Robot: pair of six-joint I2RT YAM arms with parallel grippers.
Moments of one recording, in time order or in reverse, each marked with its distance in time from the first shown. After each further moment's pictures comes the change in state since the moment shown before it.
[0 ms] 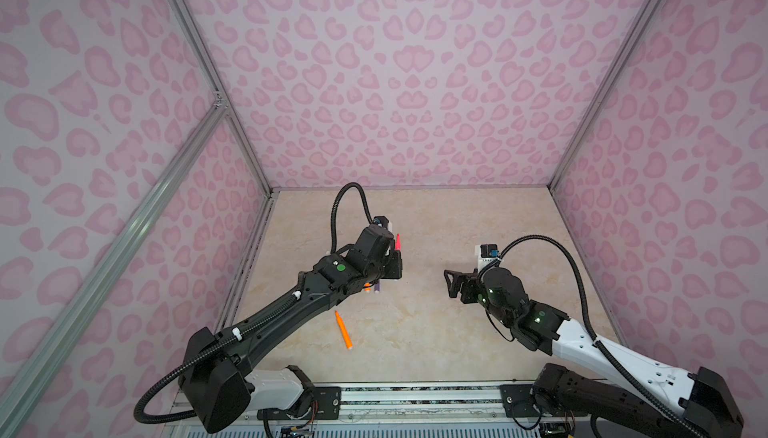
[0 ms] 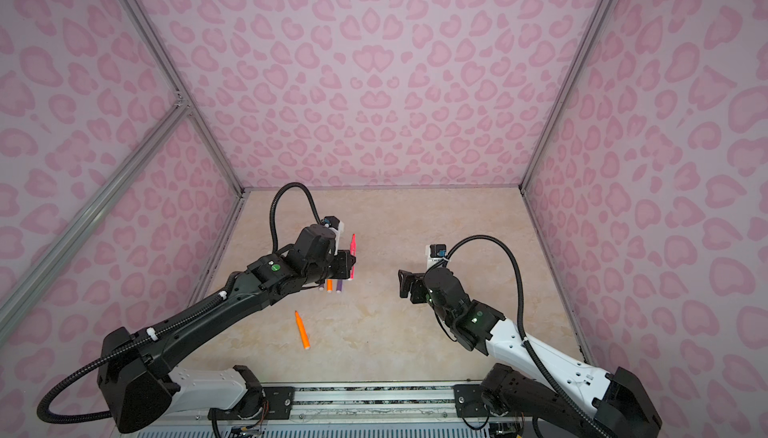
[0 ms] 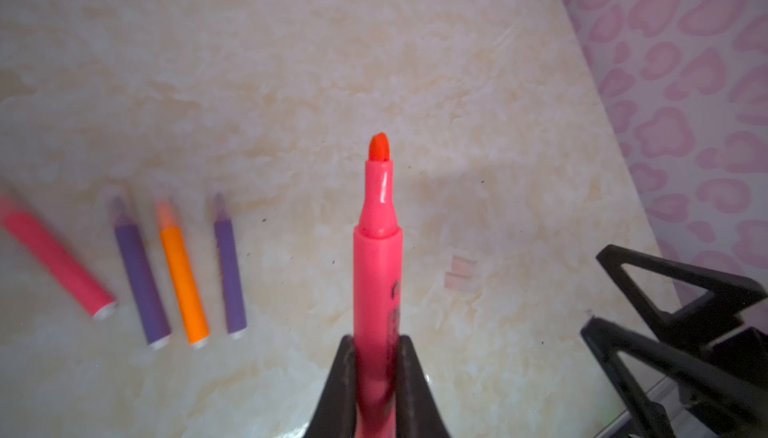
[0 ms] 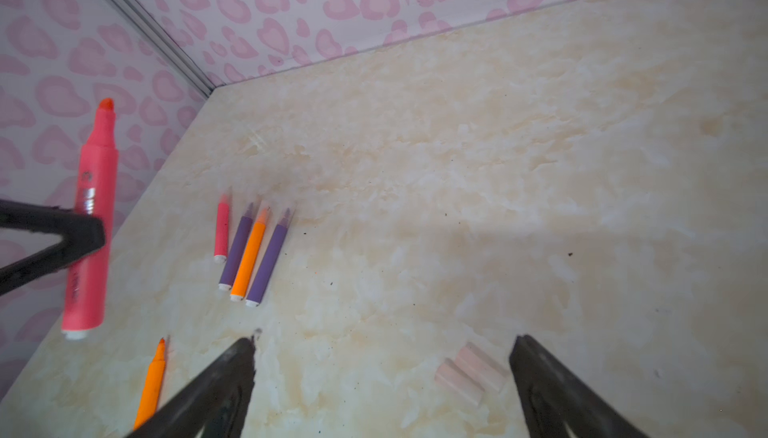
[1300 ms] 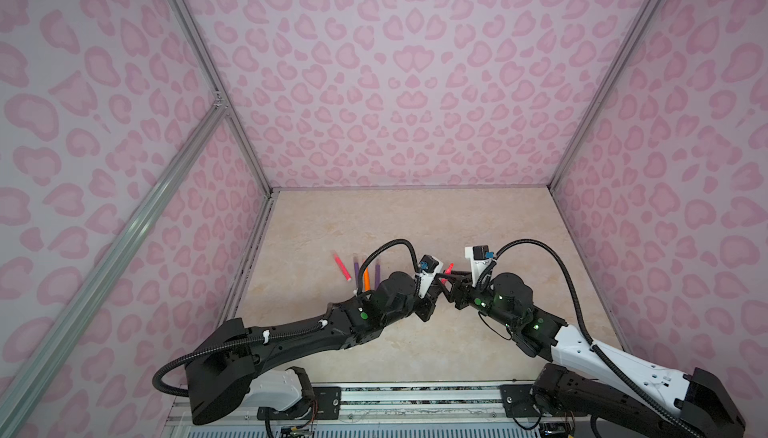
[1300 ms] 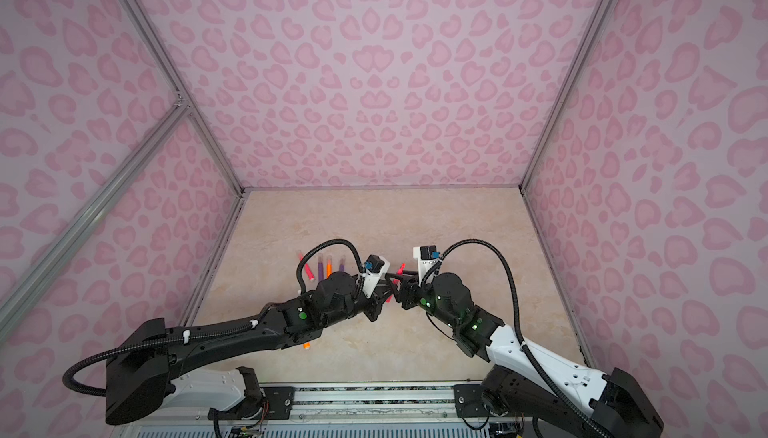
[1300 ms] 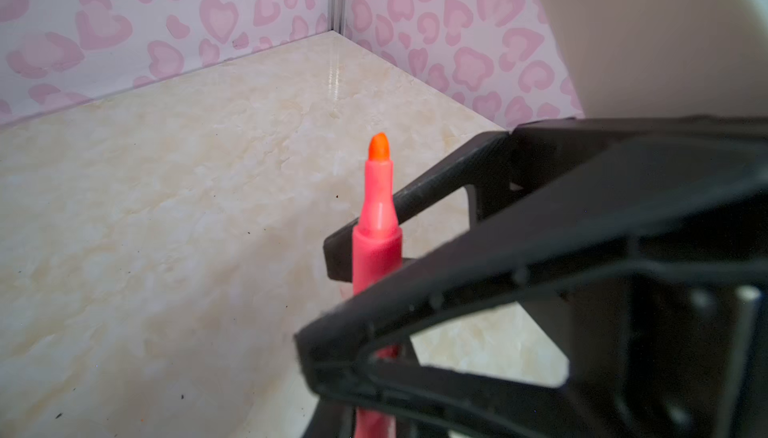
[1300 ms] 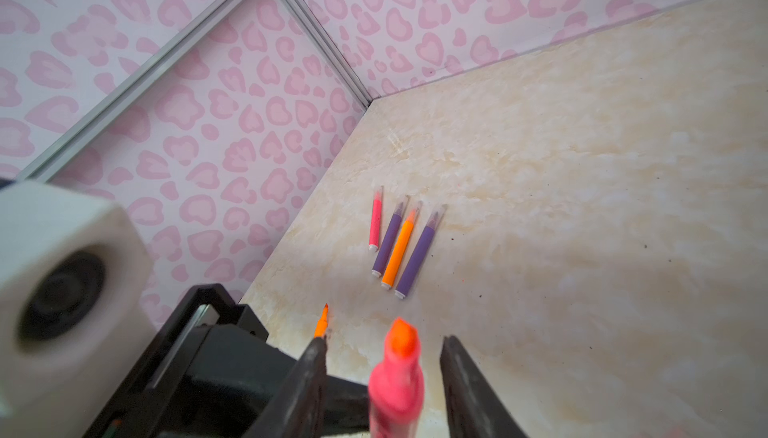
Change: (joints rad) left arm -0.304 -0.006 -0.338 0.645 -0.030 0.343; right arm 0.008 0.005 -0.084 0.318 -0.315 0.059
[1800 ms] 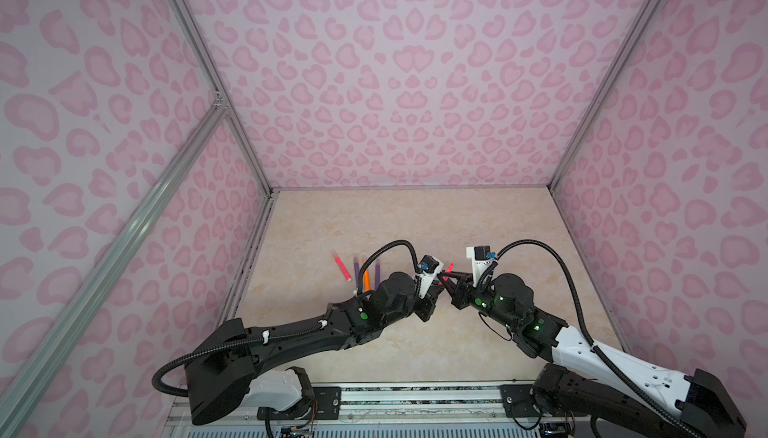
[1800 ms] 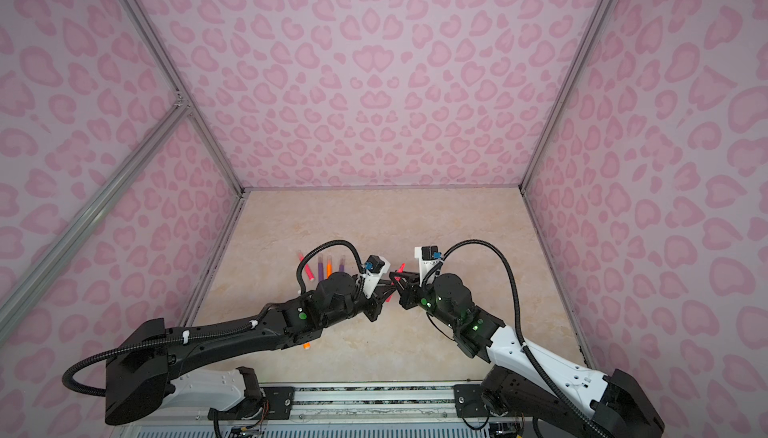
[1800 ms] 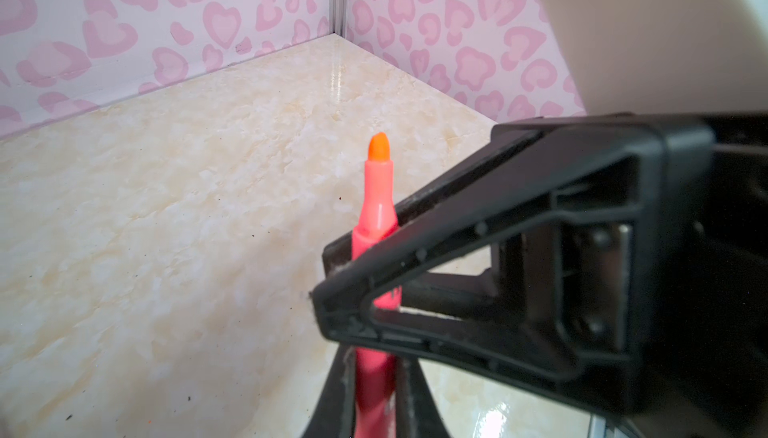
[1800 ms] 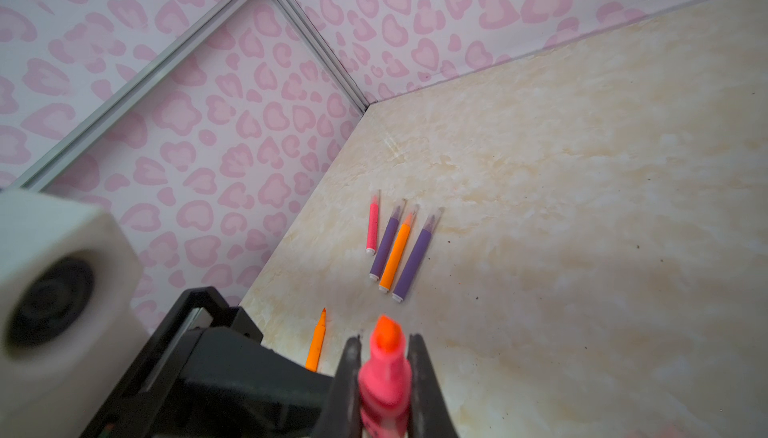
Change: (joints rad) left arm -0.004 -0.002 0.000 -0.003 -0.009 0.016; right arm -0.002 -0.004 -0.005 0.006 0.007 0.004
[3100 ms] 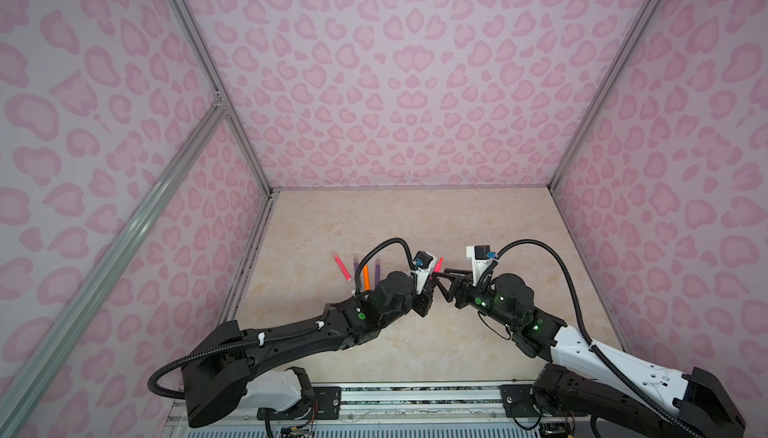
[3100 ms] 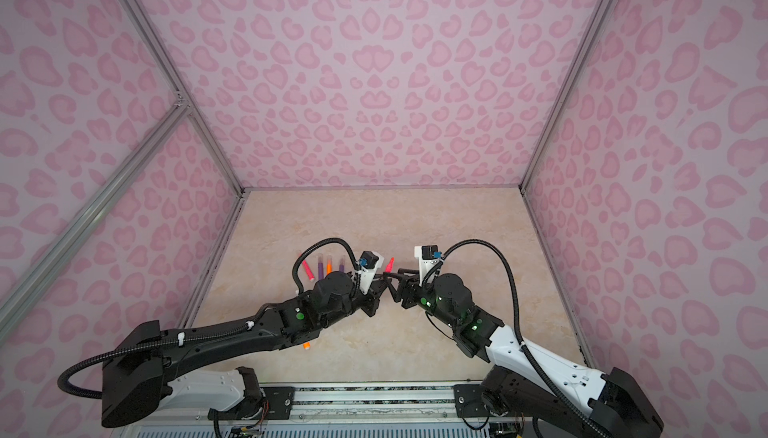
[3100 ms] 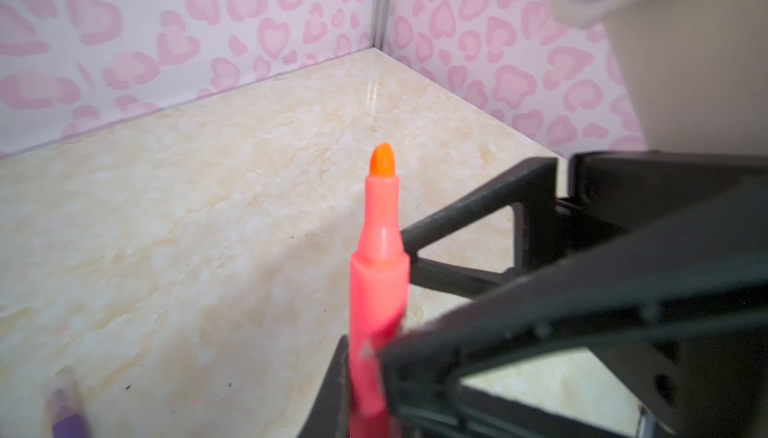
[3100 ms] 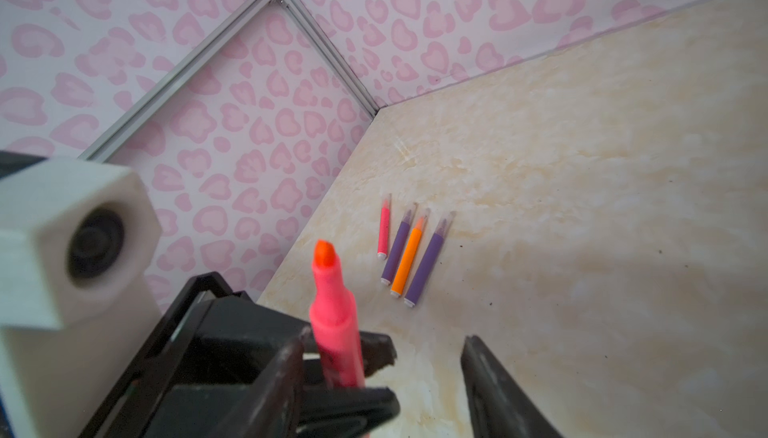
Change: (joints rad) left arm 0.027 -0.037 -0.009 -0.005 -0.148 -0.049; right arm 0.002 0.003 -0.001 0.015 0.001 0.027
